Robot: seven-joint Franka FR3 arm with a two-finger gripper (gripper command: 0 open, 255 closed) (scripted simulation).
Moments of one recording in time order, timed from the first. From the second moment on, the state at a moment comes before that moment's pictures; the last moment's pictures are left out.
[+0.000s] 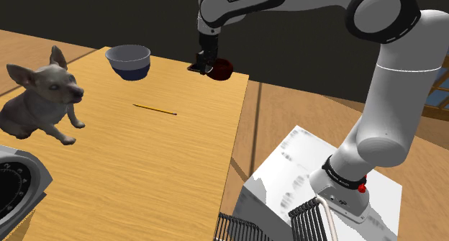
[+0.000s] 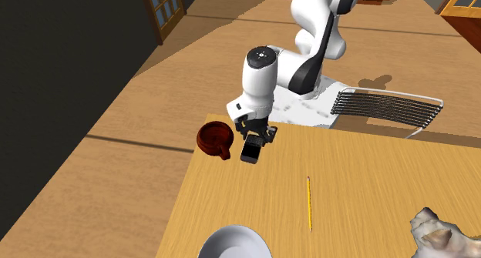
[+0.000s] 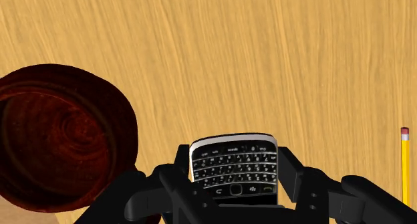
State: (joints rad) arm 0.07 0.32 0.06 -1.63 -0.01 1.97 -0.15
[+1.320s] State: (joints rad) arm -0.02 0.35 0.02 -1.40 0.01 1.76 -0.28
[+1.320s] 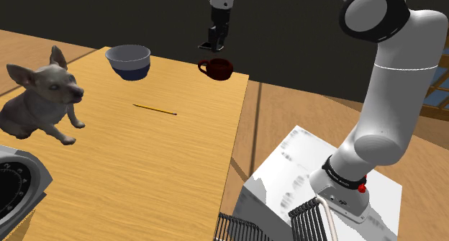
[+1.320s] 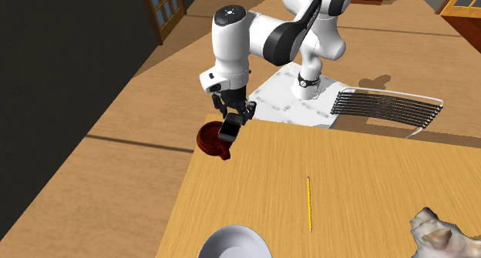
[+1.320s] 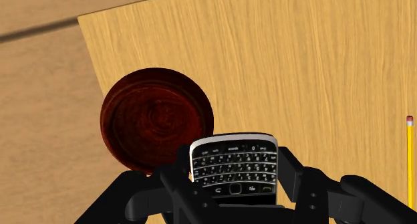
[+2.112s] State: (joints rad) arm -0.09 0.43 -0.01 -1.35 0.02 1.78 -0.39
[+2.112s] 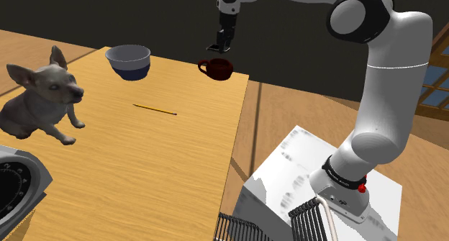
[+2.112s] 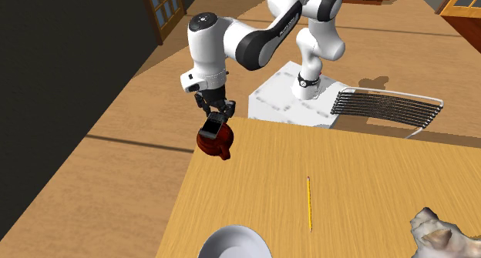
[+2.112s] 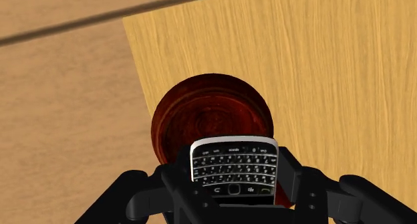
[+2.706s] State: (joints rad) arm -0.09 0.43 -0.01 -1.45 0.02 1.89 -0.39
